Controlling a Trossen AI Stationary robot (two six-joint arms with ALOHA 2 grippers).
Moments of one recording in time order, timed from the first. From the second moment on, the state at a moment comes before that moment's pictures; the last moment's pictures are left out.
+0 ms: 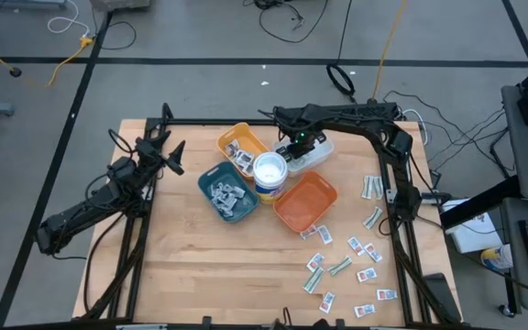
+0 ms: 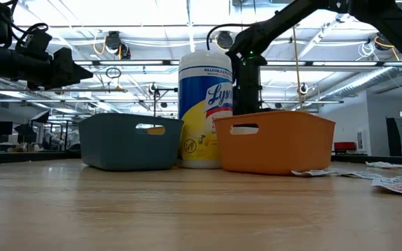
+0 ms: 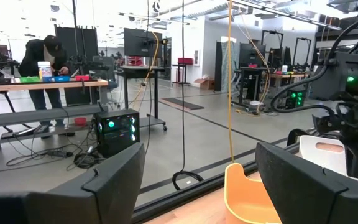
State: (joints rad) left arm 0.59 0.04 0.02 0.15 -0.34 0.02; right arm -0.52 2.06 1.66 -1.09 -0.05 0.48
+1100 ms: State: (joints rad) left arm 0.59 0.04 0.02 0.15 -0.34 0.02; right arm -0.57 1.74 1.40 -1.16 0.03 1.04
